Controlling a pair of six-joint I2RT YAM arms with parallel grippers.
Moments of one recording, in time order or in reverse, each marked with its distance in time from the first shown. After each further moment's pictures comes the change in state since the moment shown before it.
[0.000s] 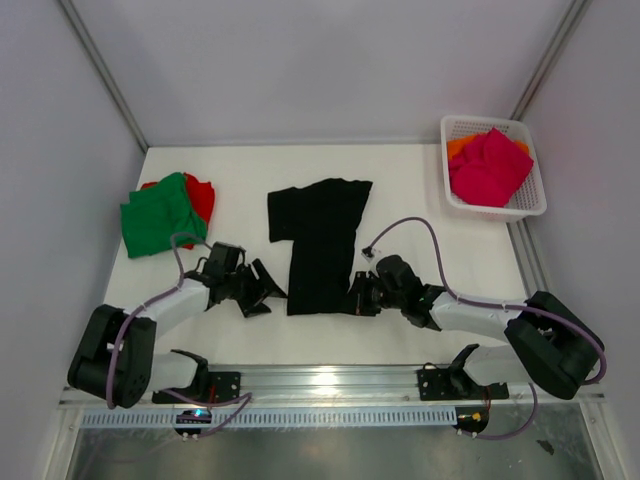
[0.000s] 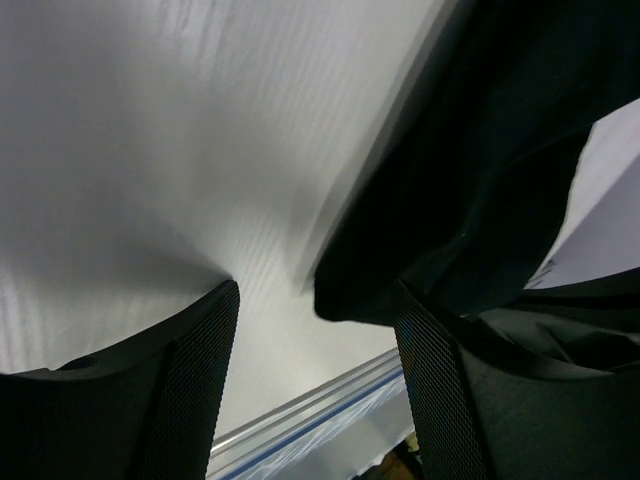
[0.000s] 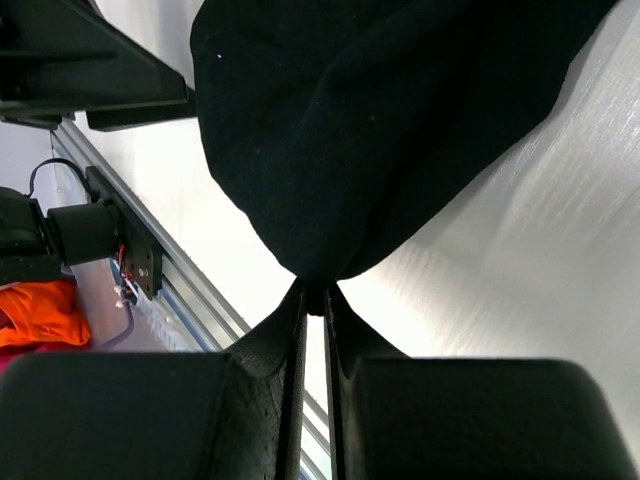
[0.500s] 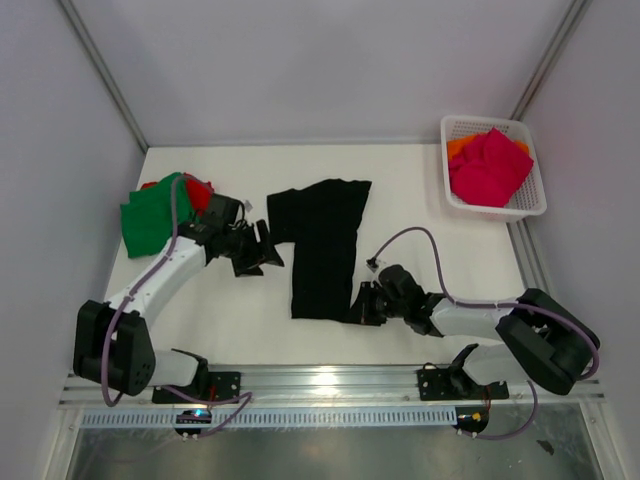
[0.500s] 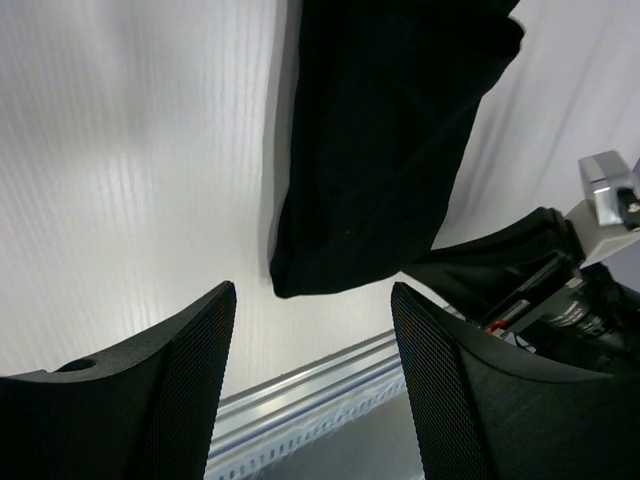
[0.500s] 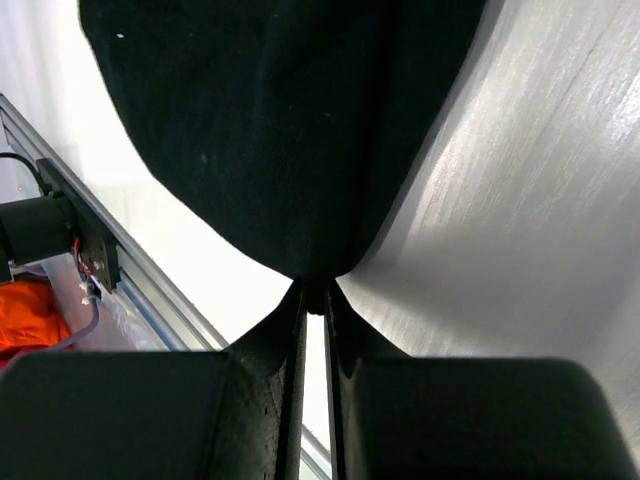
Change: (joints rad) left arm 0.013 0.091 0.525 -0.418 -0.042 0.298; right arm 0.000 0.043 -0.090 0.058 0.014 0.018
